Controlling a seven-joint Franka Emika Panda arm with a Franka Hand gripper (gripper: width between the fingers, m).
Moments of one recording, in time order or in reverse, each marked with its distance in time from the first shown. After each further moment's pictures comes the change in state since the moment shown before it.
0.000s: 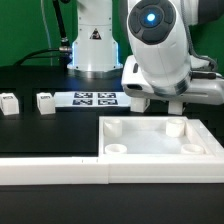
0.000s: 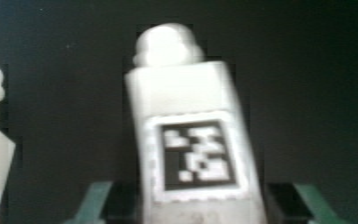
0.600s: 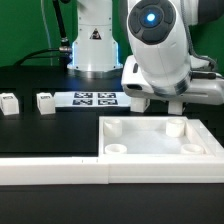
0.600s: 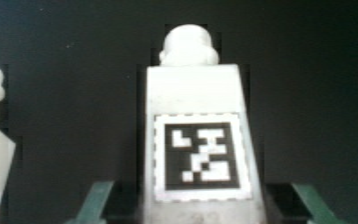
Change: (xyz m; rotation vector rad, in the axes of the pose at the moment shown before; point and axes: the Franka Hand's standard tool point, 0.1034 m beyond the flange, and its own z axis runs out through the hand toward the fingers) arm 0.001 0.002 -0.006 -0.006 0.000 -0.024
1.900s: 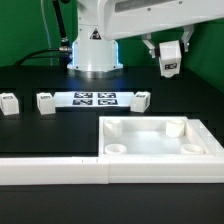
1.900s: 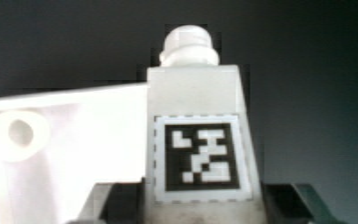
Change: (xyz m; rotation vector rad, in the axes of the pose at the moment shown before) arm 0.003 -0.019 -0.206 -0.015 0.660 -0.343
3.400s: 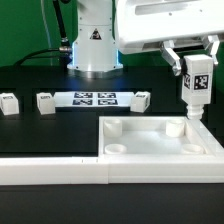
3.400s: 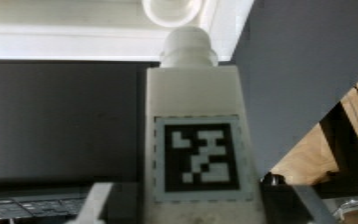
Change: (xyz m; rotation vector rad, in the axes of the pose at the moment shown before) arm 0.074 -0.024 0.005 -0.059 0.776 -0.286
